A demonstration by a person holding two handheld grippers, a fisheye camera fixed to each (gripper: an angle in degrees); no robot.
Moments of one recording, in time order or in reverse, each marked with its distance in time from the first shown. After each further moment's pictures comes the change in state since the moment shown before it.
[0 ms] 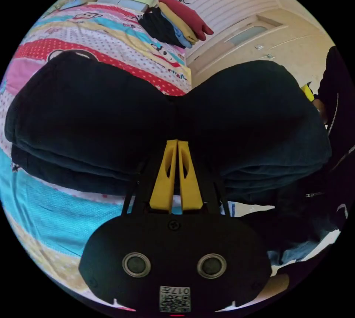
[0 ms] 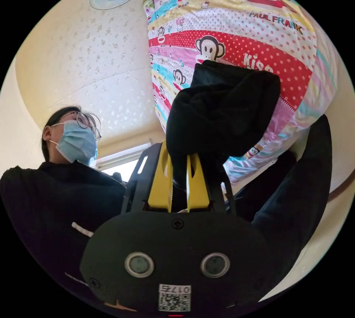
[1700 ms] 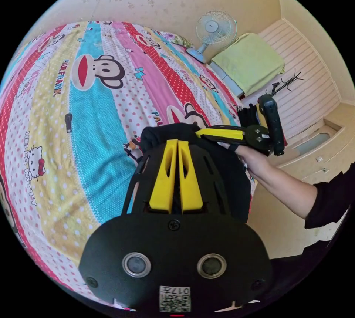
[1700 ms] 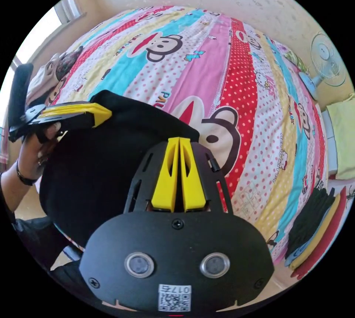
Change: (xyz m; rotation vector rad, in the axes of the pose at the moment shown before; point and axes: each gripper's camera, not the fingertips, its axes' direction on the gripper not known) left arm -0.072 0.024 -0.080 0.666 -0.469 -0.551; right arm -0.148 -0.202 0.282 -0.234 1.195 -1.132
